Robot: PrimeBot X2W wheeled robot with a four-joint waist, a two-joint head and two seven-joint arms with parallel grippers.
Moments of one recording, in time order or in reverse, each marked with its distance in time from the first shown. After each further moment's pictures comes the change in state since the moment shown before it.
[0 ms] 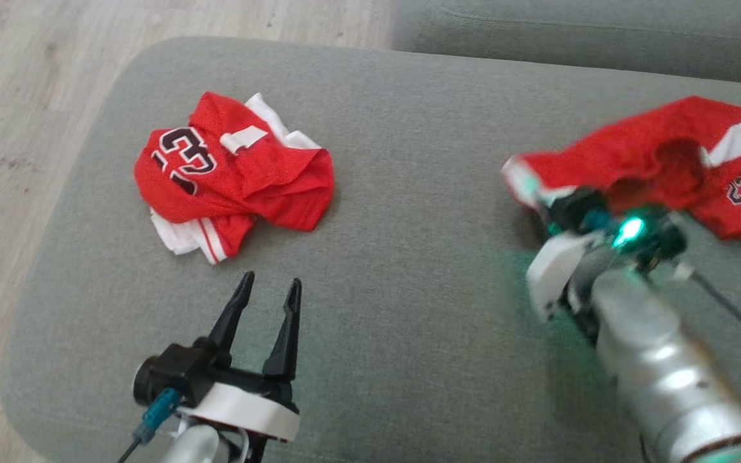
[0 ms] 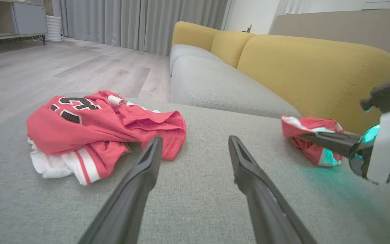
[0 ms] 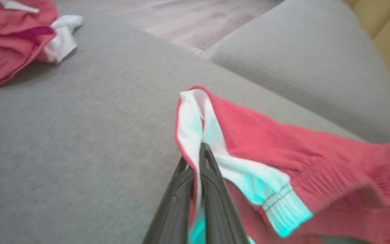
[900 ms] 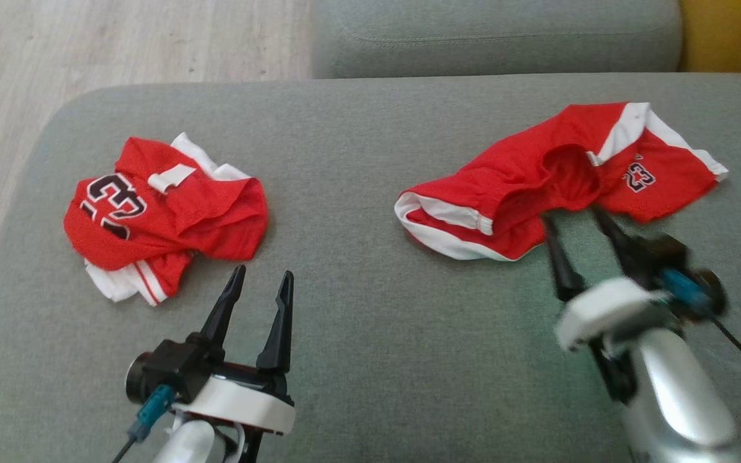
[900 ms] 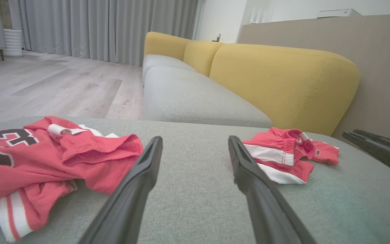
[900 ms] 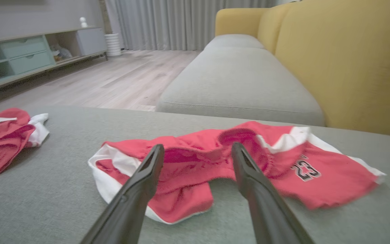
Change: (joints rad) left arm -0.007 0.003 0.011 -0.009 0.000 0.020 -0.001; right arm 0.402 0.001 -0.104 -0.660 0.212 0.000 0.089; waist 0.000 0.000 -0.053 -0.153
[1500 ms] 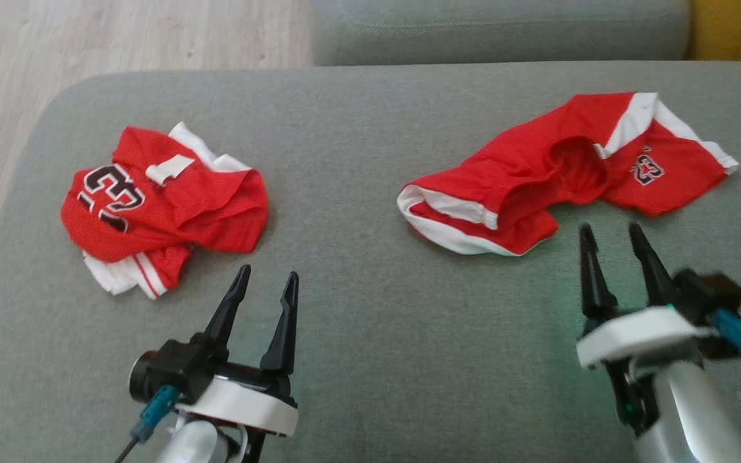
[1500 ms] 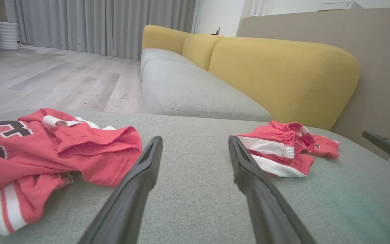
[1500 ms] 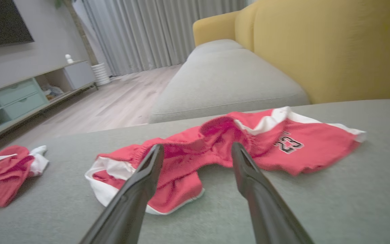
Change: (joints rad) left arm -0.001 0.006 -0.014 -0.012 0.000 -0.002 0.000; right arm 0.172 0.014 -0.100 -0.157 0.150 0.000 -0.061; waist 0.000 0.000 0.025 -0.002
